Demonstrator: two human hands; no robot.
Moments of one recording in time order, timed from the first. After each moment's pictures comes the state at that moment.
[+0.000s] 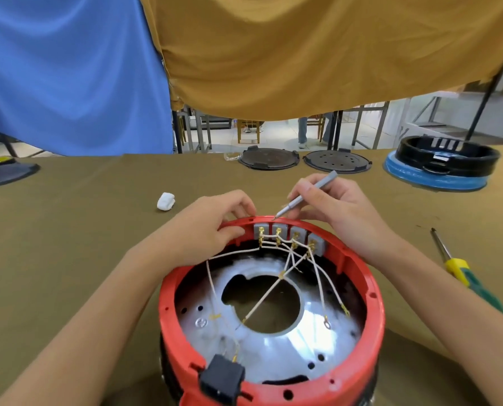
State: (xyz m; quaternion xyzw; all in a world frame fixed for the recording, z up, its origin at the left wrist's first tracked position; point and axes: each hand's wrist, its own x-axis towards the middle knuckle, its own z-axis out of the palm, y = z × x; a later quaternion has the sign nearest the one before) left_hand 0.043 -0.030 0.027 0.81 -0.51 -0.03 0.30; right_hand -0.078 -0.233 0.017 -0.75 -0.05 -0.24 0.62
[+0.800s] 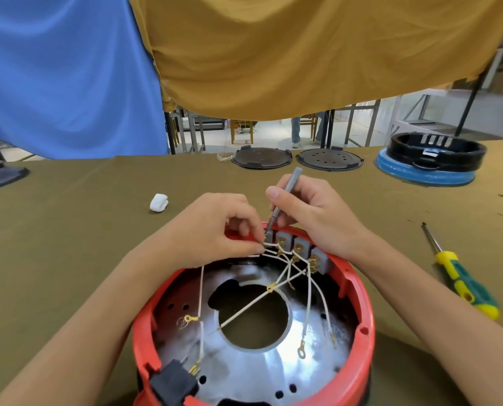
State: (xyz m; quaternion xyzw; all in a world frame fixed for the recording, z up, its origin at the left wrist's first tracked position) left_hand 0.028 -0.036 0.034 0.75 -0.59 0.00 0.31; right_hand -0.070 -0.216 0.018 -0.82 -0.07 -0.26 0.51
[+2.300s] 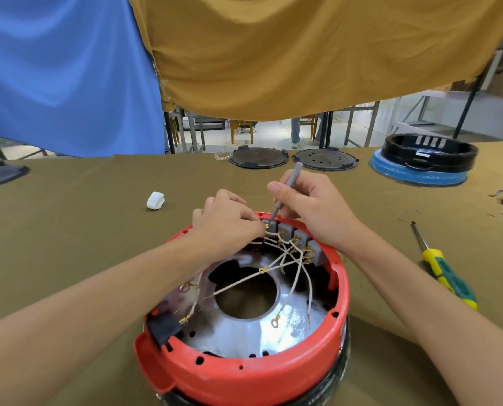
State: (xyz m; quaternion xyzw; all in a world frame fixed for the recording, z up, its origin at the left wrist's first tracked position) left_hand 0.001 -0.076 0.025 0.90 -0.33 -0.04 0.29; right_hand -0.069 -0.232 0.015 -0.81 -0.01 -0.28 0.52
